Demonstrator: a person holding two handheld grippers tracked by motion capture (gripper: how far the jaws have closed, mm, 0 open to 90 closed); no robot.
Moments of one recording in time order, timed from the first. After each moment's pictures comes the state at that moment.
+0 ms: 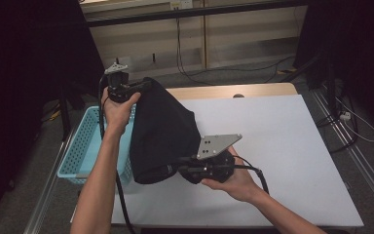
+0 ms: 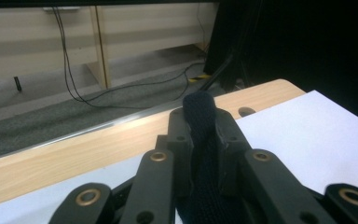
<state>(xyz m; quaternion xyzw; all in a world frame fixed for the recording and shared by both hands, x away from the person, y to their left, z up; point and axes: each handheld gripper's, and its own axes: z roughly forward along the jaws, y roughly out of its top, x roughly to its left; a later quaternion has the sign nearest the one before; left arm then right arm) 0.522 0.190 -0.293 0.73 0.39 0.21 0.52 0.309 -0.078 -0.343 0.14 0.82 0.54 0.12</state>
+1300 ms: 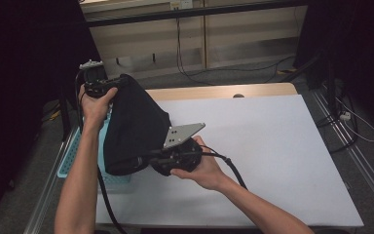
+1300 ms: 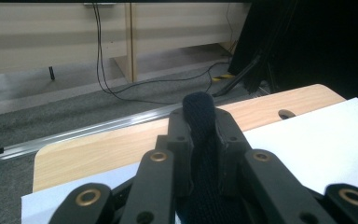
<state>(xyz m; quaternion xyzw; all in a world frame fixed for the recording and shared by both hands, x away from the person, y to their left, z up) 0.549 0.253 -0.288 0.72 0.43 0.22 0.50 0.342 -0.014 -0.340 0.12 0.82 0.55 0.09</state>
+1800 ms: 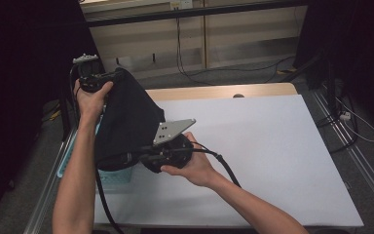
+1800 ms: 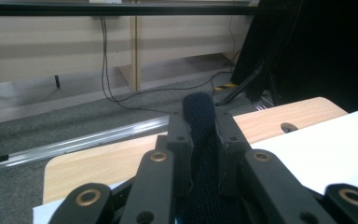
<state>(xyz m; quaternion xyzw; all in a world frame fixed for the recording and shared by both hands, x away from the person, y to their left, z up) 0.552 0.260 -0.271 0.70 0.43 0.23 0.51 0.347 0.004 -0.329 0.11 0.81 0.56 0.10</state>
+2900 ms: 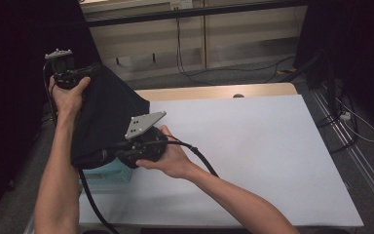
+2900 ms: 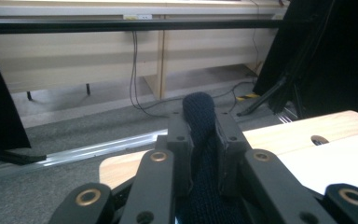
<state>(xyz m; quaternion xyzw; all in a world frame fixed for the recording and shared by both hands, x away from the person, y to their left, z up) 0.550 0.314 -0.251 0.68 0.45 0.27 0.51 0.365 0.058 -0.315 0.08 0.82 0.56 0.09</state>
